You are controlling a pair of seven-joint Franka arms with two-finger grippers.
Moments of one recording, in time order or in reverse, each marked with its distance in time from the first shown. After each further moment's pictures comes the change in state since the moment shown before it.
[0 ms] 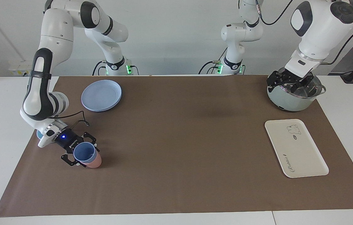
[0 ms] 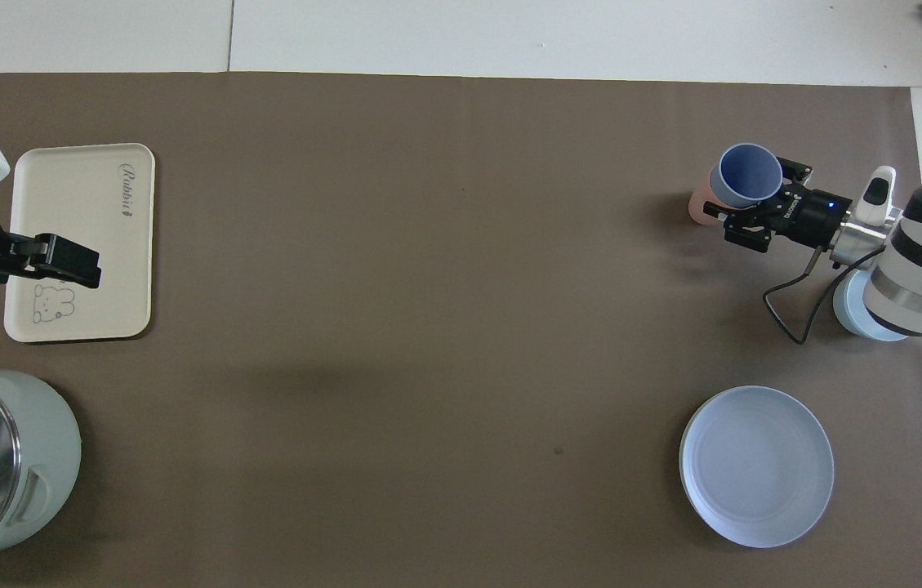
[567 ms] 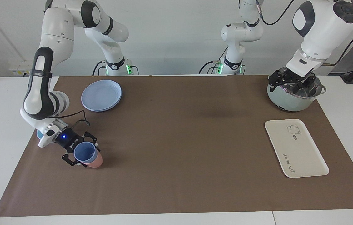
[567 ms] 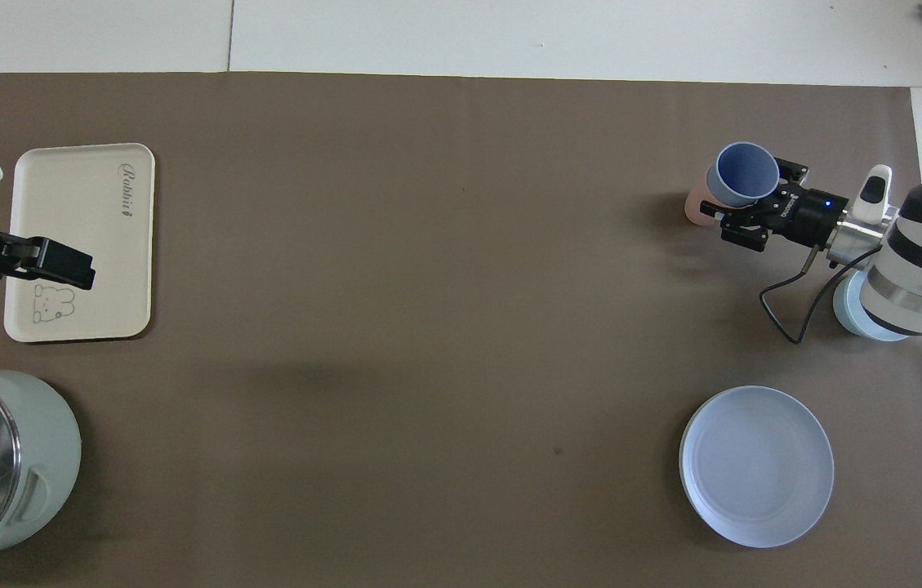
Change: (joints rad) left arm 0.007 0.000 0.004 0.000 0.000 0.003 0.040; right arm 0.009 -0.024 0.000 0.004 -0.007 0.000 0.051
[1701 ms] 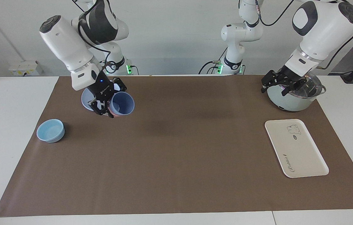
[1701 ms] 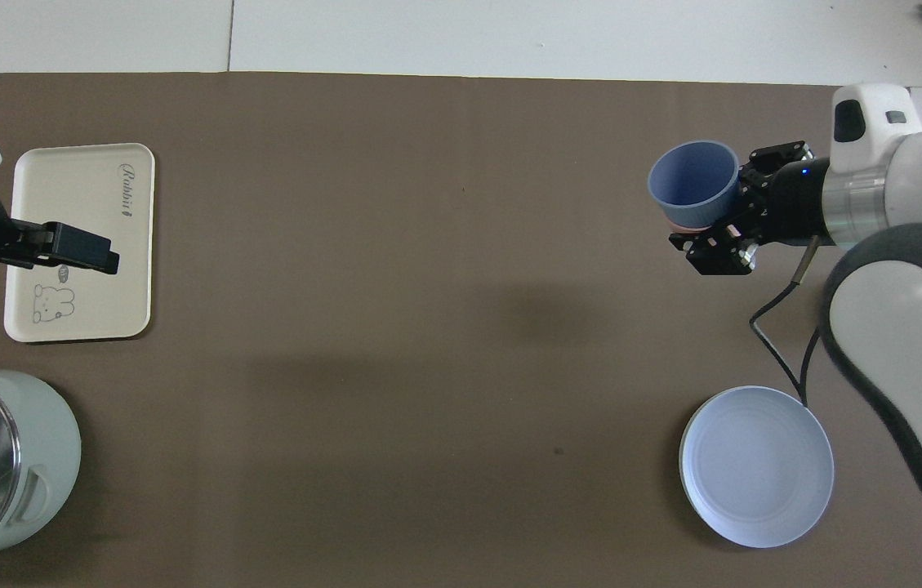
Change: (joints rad) left arm 0.000 0.002 -0.003 -0.019 -0.302 0.036 -0.126; right arm 0.397 -0.475 0.011 0.033 -1.133 -0.118 1.130
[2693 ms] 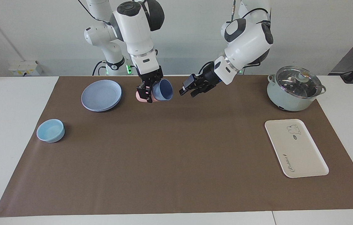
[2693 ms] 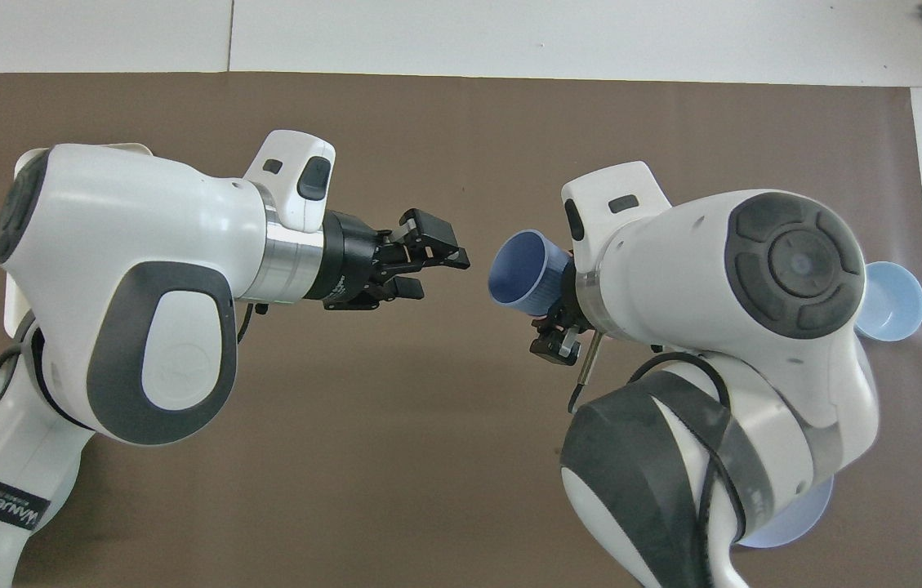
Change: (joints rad) left arm -0.424 0.050 -0.024 -0.123 -0.446 0.464 -0.491; right arm 0.276 0.018 0.001 0.030 -0.256 -0.045 0.261
